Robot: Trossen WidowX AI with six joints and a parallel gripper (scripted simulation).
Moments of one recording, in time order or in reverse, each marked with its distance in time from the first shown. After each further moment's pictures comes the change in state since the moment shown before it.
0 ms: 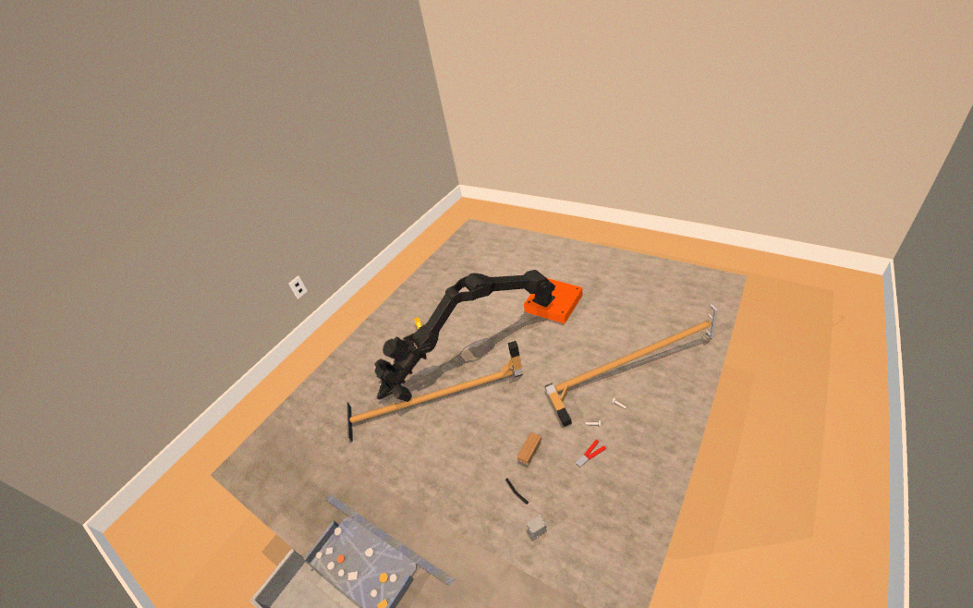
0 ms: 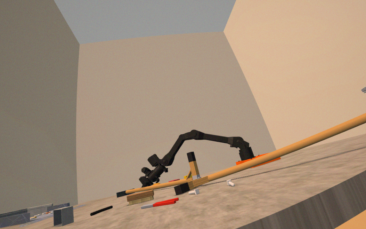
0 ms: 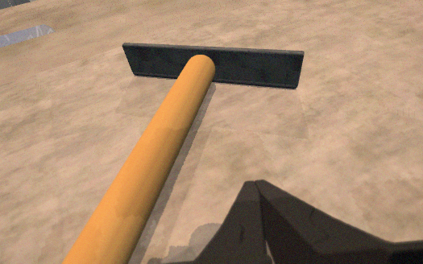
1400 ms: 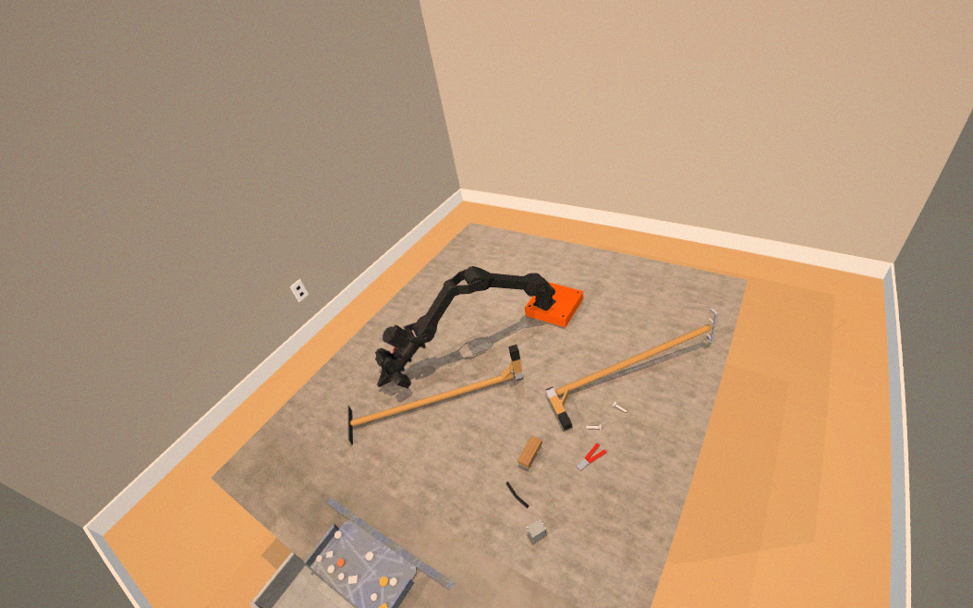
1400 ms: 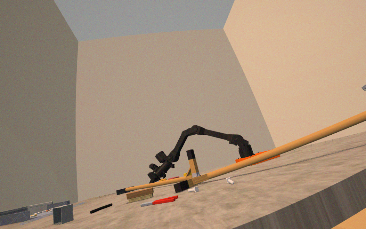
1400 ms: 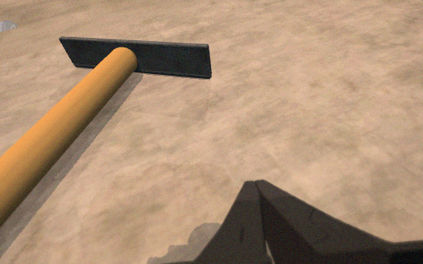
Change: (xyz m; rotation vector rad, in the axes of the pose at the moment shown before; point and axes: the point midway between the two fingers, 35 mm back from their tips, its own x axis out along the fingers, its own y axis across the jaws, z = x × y) arm -0.023 -0.064 -0.014 -0.012 0.007 -0.001
